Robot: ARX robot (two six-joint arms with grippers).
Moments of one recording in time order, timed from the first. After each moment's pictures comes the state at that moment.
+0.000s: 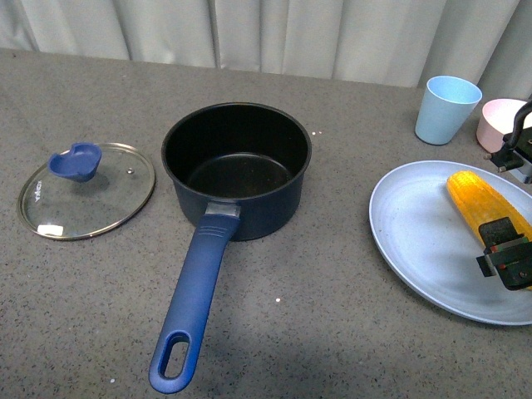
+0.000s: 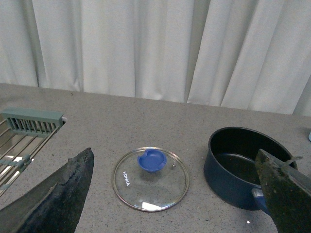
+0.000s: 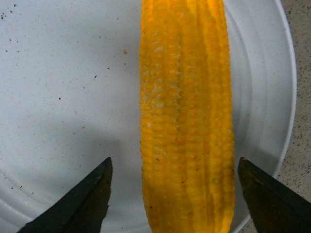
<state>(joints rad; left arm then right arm) 0.00 0.00 0.02 0.00 0.00 0.00 0.07 1.91 0.74 0.13 0.10 -0.26</state>
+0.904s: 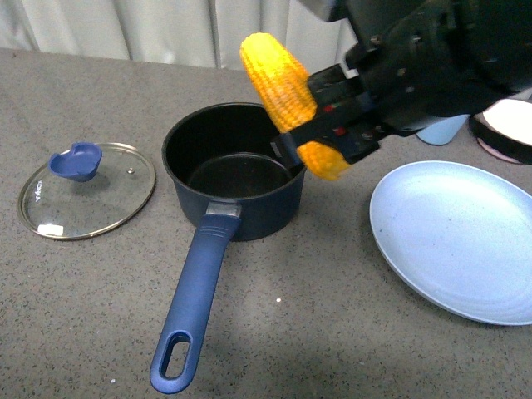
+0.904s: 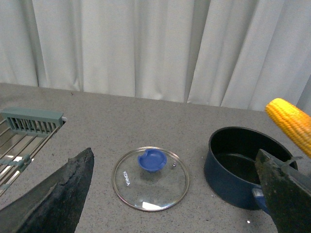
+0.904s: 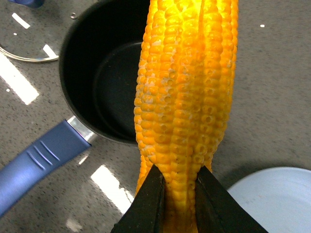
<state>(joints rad) 0.00 0.00 0.02 0.00 0.00 0.00 0.49 1.76 0.99 -0.02 -0.11 -0.18</state>
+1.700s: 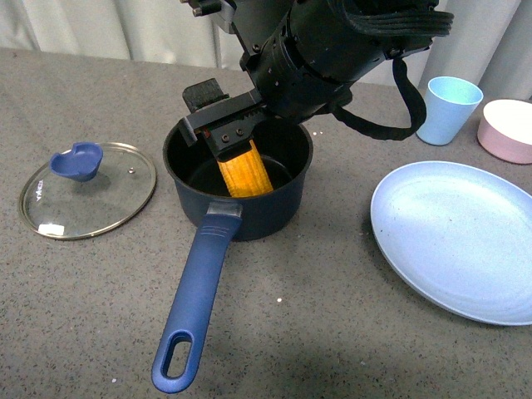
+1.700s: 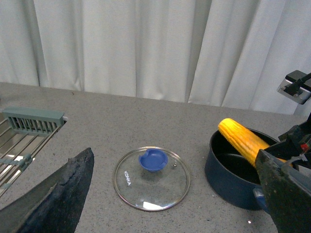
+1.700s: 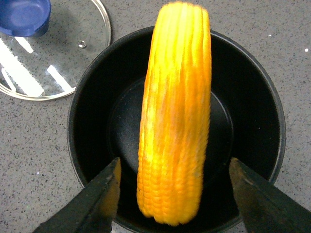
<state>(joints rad) 0.00 0.00 0.02 0.00 0.00 0.00 0.58 2.04 1.30 -0.08 -0.06 -0.10</state>
